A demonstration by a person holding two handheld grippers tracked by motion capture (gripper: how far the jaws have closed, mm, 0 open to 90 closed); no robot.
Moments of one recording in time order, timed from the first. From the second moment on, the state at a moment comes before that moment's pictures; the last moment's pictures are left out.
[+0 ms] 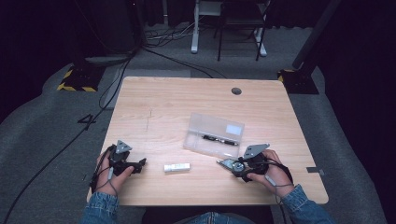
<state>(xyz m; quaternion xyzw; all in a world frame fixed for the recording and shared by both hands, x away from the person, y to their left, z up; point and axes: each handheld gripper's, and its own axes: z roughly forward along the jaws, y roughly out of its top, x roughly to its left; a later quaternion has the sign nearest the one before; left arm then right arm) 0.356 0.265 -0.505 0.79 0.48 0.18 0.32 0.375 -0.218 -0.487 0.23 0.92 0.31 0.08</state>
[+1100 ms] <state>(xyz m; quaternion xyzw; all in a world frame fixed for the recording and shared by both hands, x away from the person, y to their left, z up) 0.356 0.265 -0.505 0.79 0.48 0.18 0.32 0.366 -0.218 -0.464 0.18 0.92 0.34 0.07</state>
